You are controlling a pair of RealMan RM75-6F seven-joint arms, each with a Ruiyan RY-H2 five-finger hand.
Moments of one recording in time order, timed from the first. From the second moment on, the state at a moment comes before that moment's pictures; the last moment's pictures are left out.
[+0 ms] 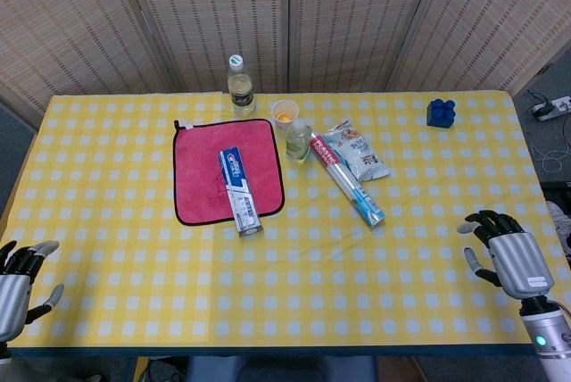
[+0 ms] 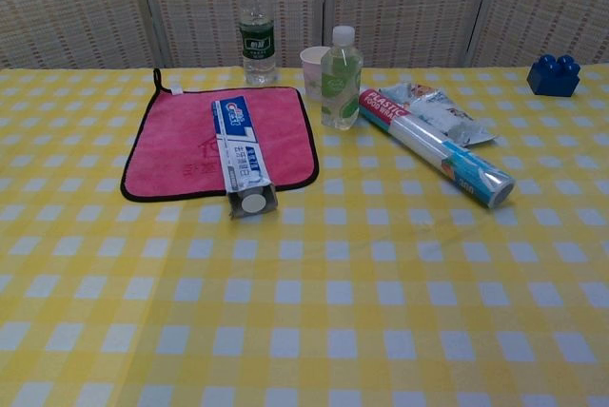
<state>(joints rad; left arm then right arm) -0.02 -1.16 -0.01 -1.55 1.57 1.59 0.11 0.14 -1.10 0.03 -1.57 -1.60 1.44 0.02</state>
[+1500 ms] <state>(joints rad) -0.61 -1.09 -0.12 -1.69 1.67 0.96 -0.08 0.13 -1.06 0.02 -1.65 -1.60 1.45 -0.05</state>
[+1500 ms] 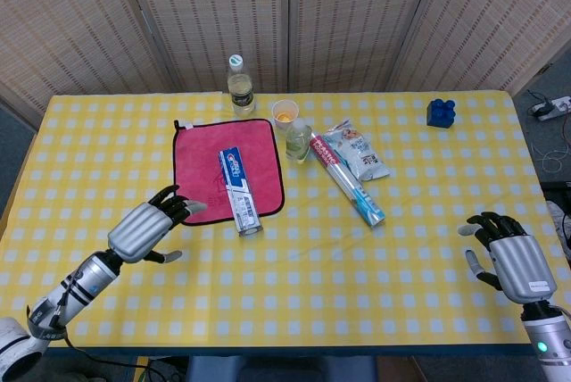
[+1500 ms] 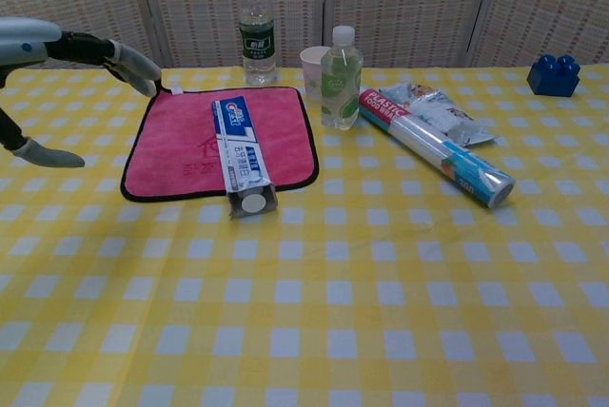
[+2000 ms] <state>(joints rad) -0.80 -1.24 -0.19 -1.64 1.40 0.73 0.18 0.14 -1.06 0.01 -1.67 -1.60 1.43 -0.06</state>
